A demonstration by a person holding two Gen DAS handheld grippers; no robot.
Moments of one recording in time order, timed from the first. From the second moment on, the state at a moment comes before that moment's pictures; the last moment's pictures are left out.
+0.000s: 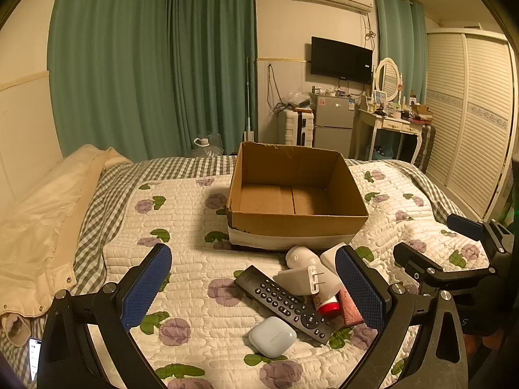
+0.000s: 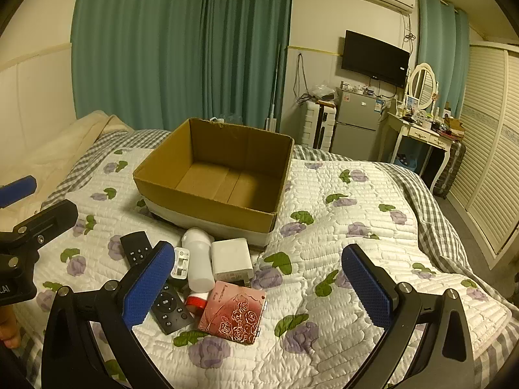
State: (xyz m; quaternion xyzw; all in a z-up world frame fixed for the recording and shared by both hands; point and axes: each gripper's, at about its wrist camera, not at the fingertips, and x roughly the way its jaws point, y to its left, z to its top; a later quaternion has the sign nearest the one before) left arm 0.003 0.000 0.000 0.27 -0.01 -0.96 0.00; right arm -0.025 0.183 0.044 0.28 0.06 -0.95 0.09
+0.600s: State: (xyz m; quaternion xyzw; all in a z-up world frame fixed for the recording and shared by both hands) left arm 0.003 0.000 0.000 0.27 -0.01 -0.96 0.00; right arm -0.028 0.184 0.044 0.28 0.06 -0.95 0.10
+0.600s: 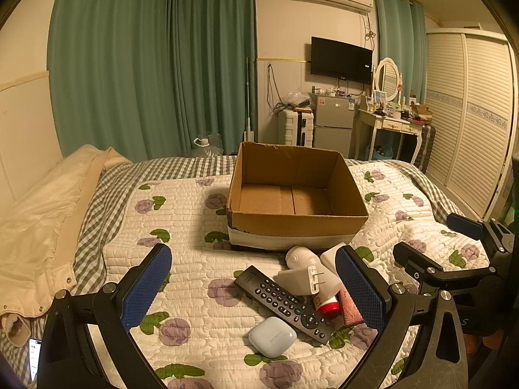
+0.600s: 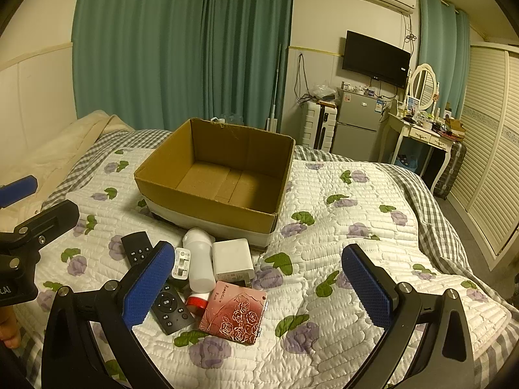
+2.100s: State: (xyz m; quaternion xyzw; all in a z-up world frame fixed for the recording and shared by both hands) left arm -0.034 0.027 -0.128 0.45 -0.08 -0.89 -0.03; right arm -0.048 0.192 0.002 0.35 0.07 -0.93 0.09
